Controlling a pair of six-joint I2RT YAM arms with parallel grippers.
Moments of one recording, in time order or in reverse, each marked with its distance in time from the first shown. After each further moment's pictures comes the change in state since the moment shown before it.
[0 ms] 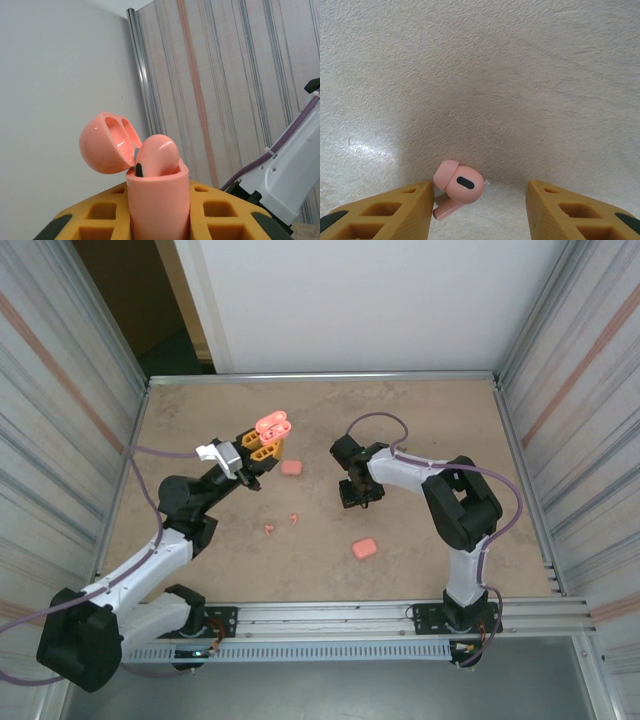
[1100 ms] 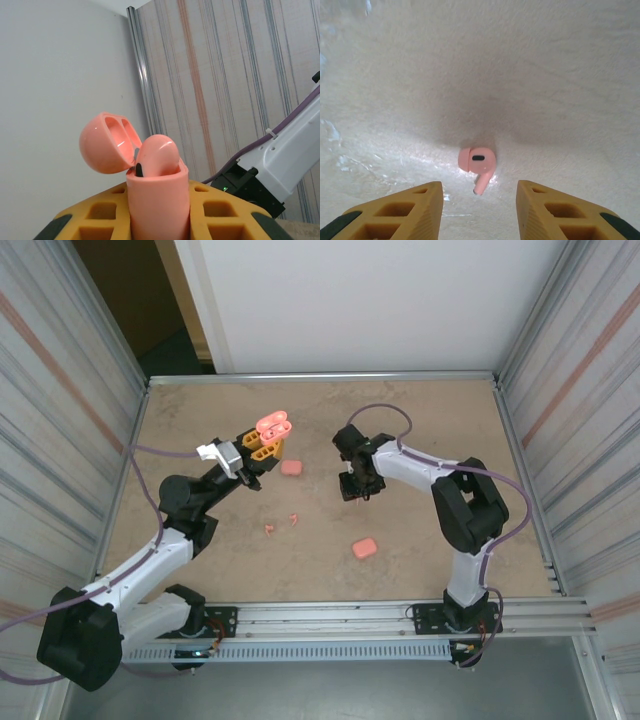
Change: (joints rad) left arm 0.000 0.005 0.000 0.000 0.000 0.000; right arm -0.030 -0.039 0.064 -0.059 -0.068 -0.040
